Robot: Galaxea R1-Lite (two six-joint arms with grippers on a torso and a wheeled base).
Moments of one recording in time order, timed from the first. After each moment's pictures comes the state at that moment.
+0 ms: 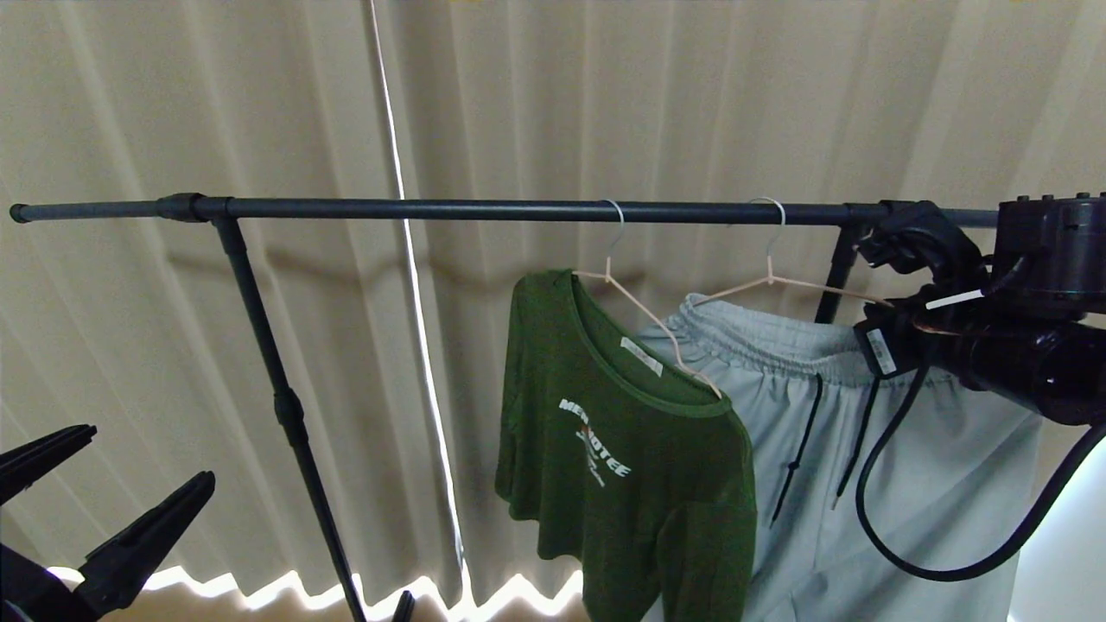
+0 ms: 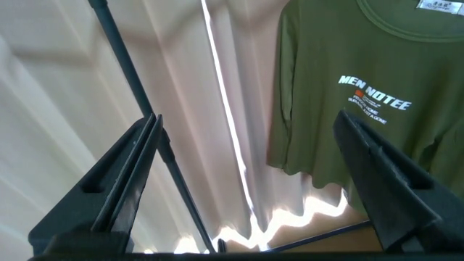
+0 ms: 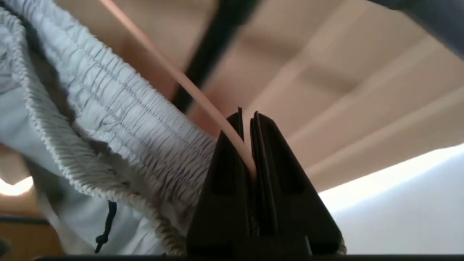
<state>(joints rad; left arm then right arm) -0.06 0.85 -0.17 -0.62 -0.17 0.20 0.27 1.58 -0.89 -0.33 -0.44 -0.32</state>
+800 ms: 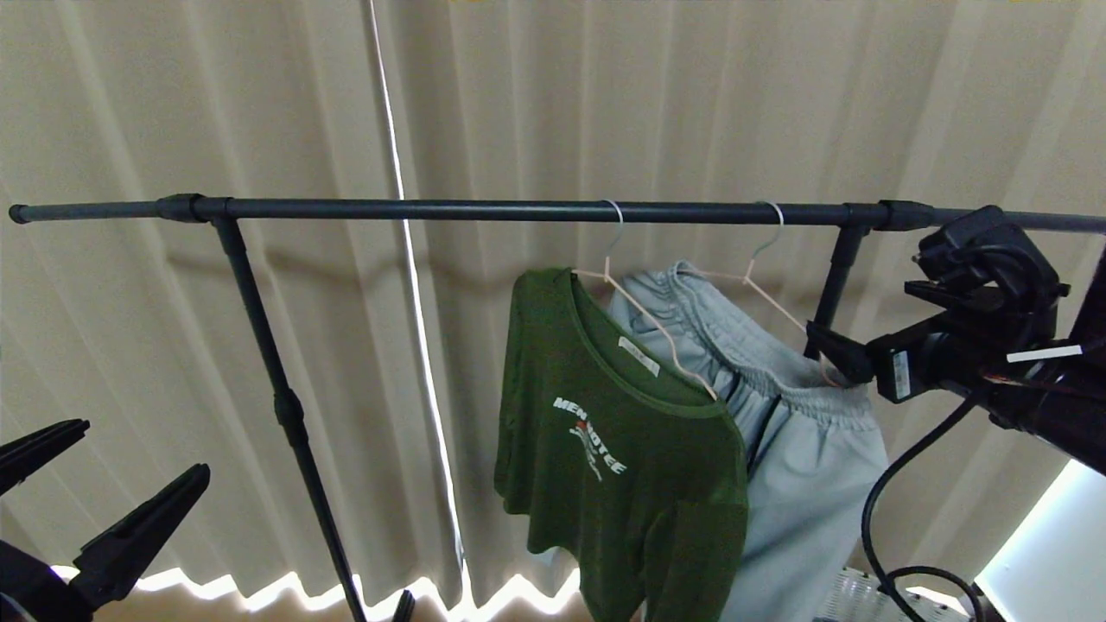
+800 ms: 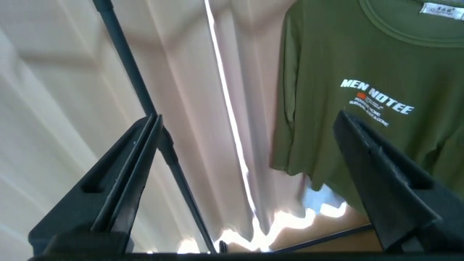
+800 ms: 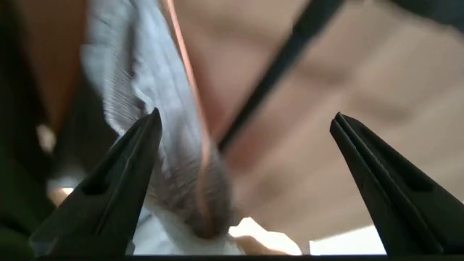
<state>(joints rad) -0.05 0.85 -0.18 -0.62 -0.17 0.19 0.30 1.44 -0.65 -0.62 -0.20 -0.28</state>
